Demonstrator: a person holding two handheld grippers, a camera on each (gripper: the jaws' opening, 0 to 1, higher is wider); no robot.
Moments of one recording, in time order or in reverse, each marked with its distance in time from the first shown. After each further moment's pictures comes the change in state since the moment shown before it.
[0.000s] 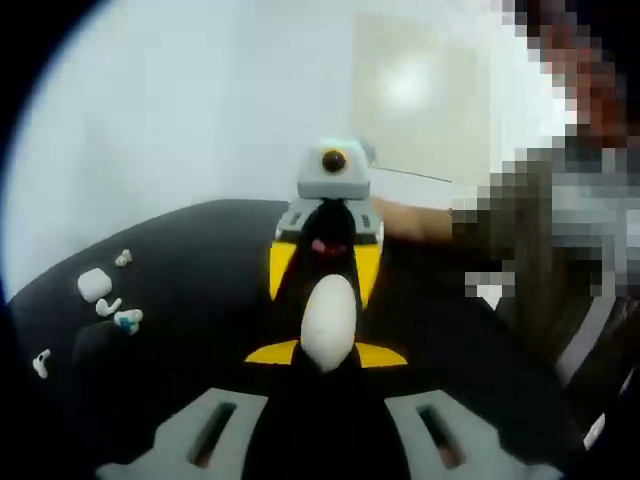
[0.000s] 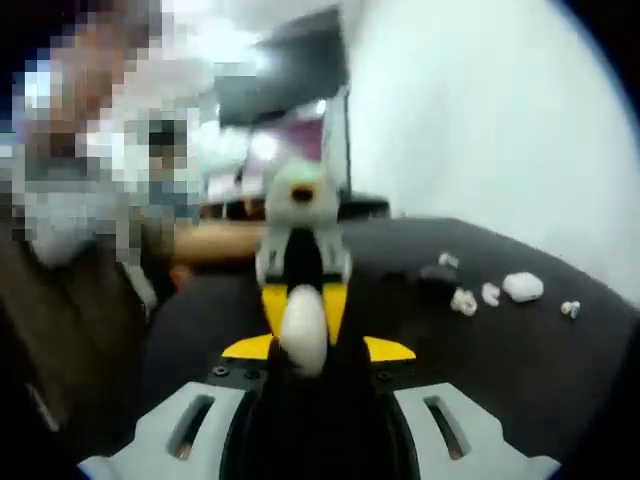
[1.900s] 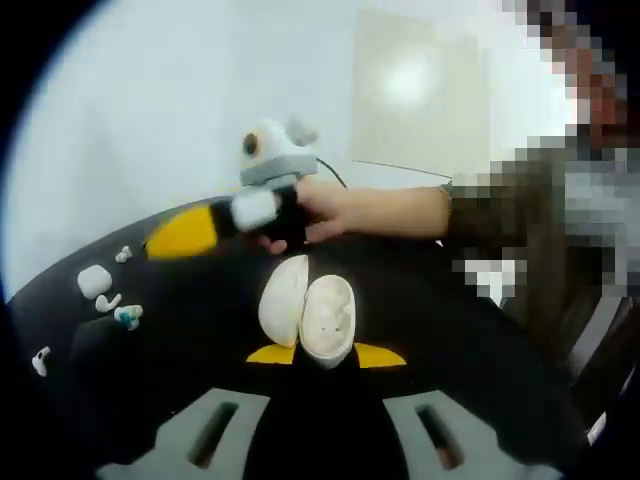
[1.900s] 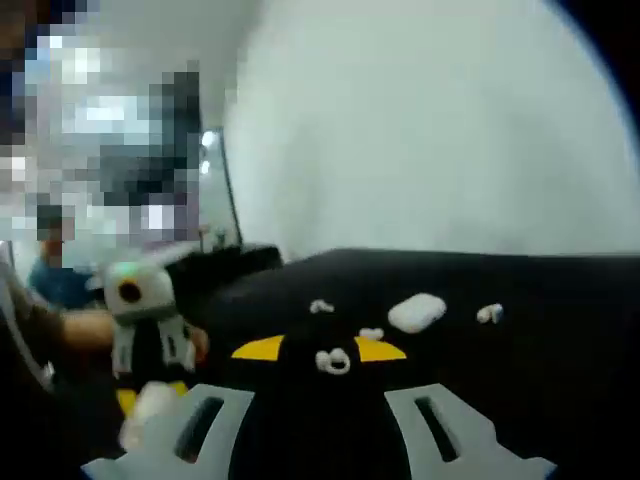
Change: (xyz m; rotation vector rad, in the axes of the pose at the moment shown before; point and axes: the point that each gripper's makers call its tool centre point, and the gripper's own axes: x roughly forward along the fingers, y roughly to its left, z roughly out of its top) left arm 0.000 0.002 -0.005 0.006 0.007 0.000; right arm 0.036 -0.127 0.001 0.033 0.069 -0.439
